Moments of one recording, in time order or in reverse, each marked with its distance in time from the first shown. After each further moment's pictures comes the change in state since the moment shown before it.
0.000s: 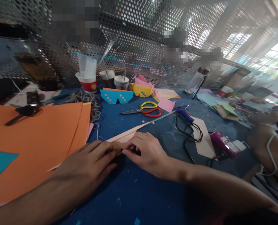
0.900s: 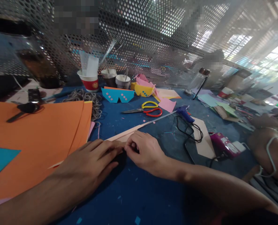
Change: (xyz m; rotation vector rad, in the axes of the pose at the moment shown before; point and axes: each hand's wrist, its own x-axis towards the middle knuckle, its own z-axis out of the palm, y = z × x) left_hand 0.002 0.000 -0.002 0.025 -0.012 0.048; right_hand 0.007 -0.010 0.004 0.086 -0.057 0.169
